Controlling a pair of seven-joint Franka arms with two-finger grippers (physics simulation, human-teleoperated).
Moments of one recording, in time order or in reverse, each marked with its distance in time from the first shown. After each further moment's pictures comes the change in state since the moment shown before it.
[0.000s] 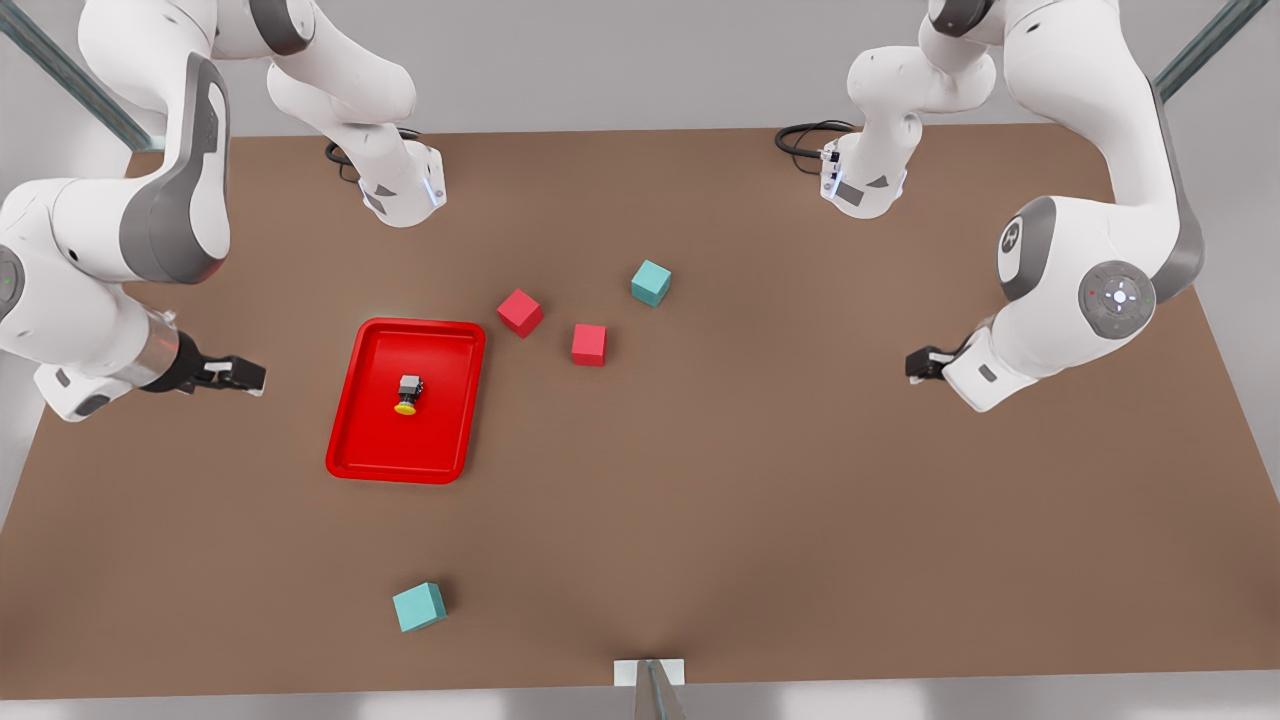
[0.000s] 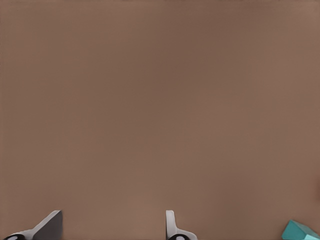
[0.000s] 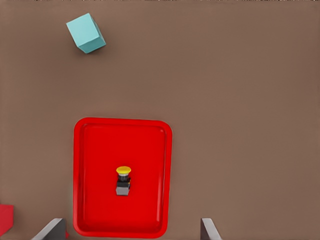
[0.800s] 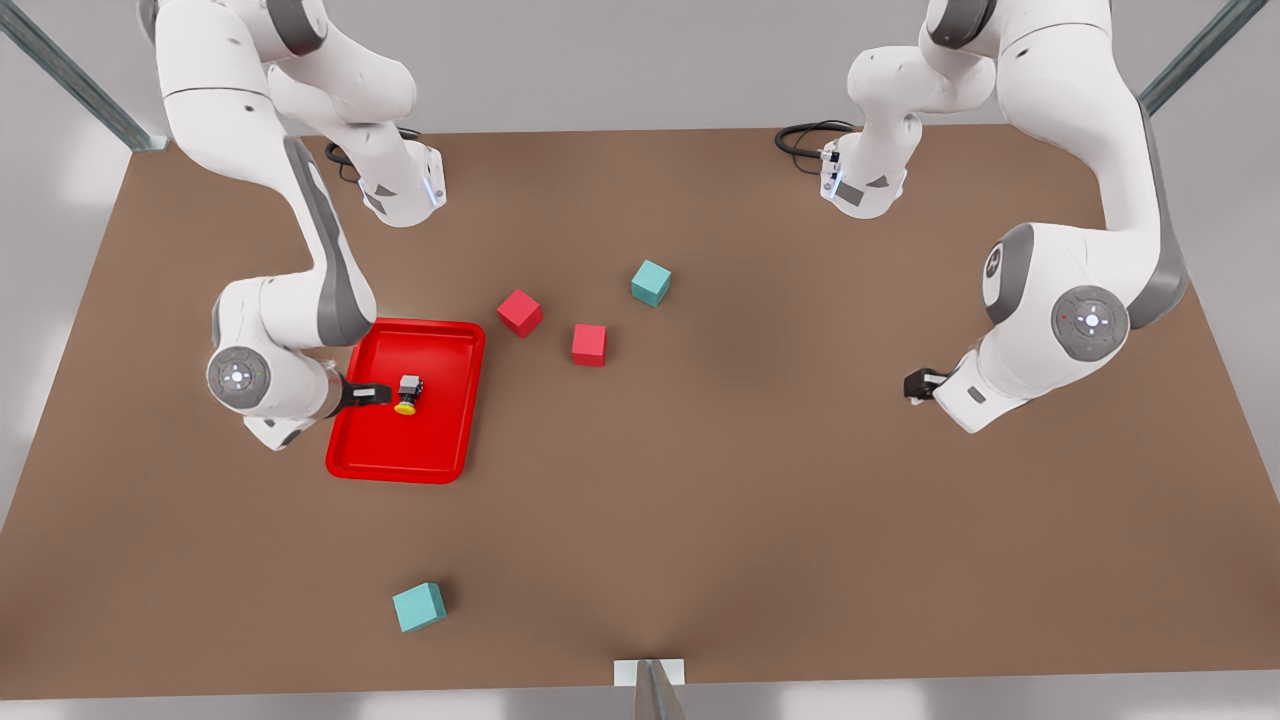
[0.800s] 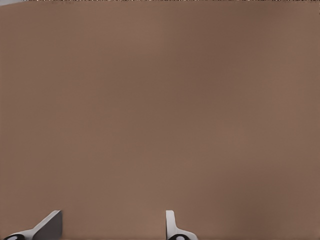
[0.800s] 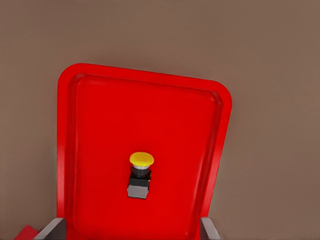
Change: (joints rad) left arm -0.007 0.049 -0.002 0.005 0.072 0.056 -0.016; right arm 0.091 0.023 0.038 -0.552 -0.001 0.382 0.062
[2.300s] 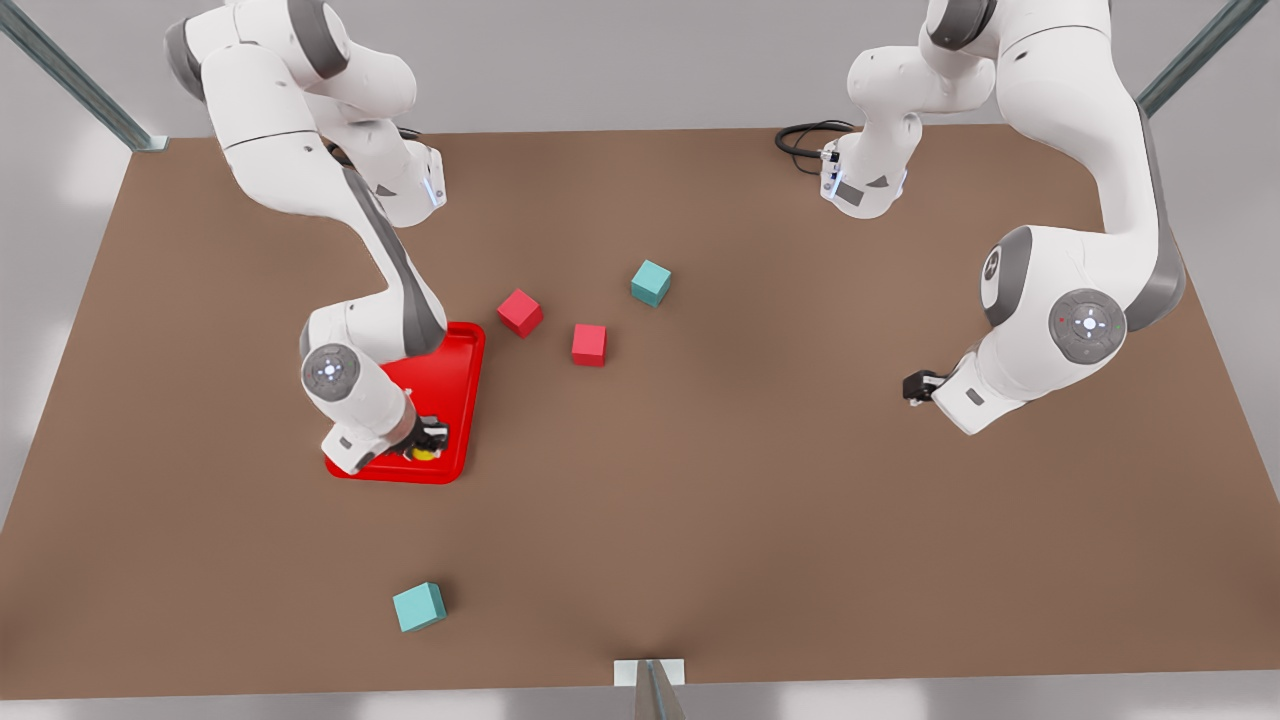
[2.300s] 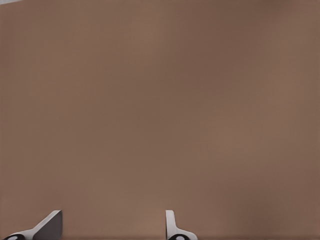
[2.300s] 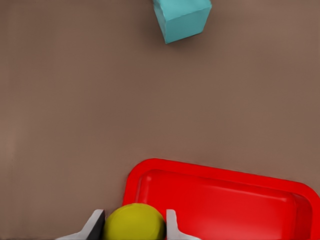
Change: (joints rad) left arm 0.000 0.005 -0.001 -0.003 0.001 0.004 -0.002; right arm 0.165 0.122 0.002 0.088 -0.015 0.370 0.101
